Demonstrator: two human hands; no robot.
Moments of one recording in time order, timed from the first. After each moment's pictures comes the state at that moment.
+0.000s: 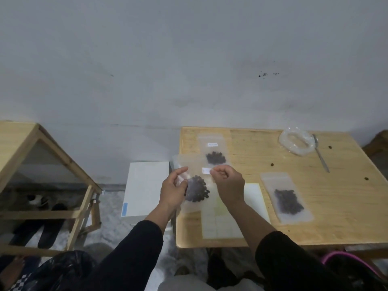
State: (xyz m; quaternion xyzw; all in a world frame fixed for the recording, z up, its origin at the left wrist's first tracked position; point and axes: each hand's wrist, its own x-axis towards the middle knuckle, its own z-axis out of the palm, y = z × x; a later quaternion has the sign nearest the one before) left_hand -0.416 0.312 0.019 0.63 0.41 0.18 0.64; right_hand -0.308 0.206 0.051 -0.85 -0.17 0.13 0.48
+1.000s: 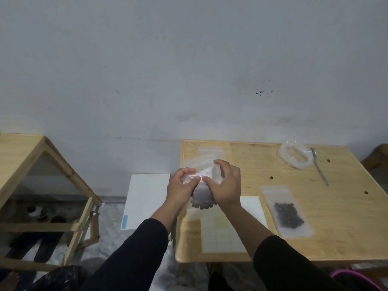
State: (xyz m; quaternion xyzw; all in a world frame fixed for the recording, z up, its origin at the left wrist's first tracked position) left_hand -0.390 0.317 0.054 0.60 0.38 0.22 0.67; right_hand -0.305 0.221 0.074 -0.84 -0.23 0.11 0.49
